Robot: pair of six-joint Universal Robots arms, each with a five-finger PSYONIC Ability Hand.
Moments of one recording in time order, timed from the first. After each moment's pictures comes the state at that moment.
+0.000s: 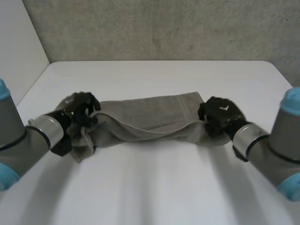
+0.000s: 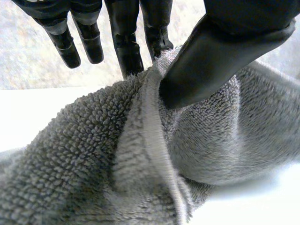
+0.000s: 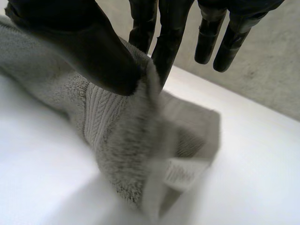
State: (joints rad) left arm 4.48 -1.88 -1.67 3.24 -1.28 2.96; right arm 1.89 -1.21 1.65 -0.13 1.31 2.97; left_hand 1.29 1.29 0.23 0.24 1.15; right_hand 1.34 1.32 0.23 0.25 1.17
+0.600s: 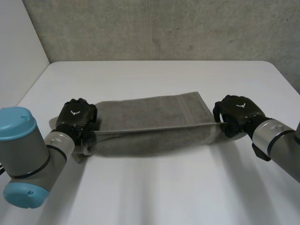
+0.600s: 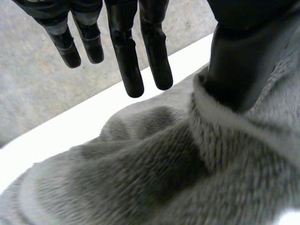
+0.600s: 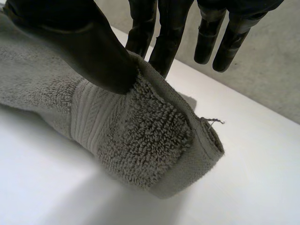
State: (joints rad) left arm 4.39 -1.95 -1.81 3.54 -1.52 3.37; right arm 1.79 -1.30 1.67 -0.01 1.27 2.88; left_hand 0.80 0.81 0.23 0.24 0.61; right_hand 1.34 1.32 0.23 0.25 1.17
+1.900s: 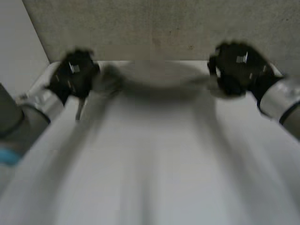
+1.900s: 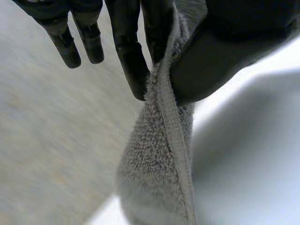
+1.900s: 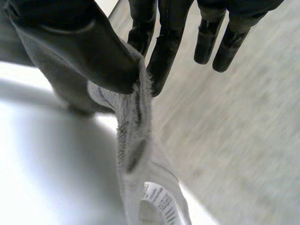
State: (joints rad) left arm 4.48 -1.87 -1.62 3.50 -1.15 3.51; right arm 1.82 -1.44 1.55 -0.07 1.13 2.78; left_hand 1.31 1.35 0.23 0.24 1.16; right_hand 1.34 1.32 0.23 0.25 1.17
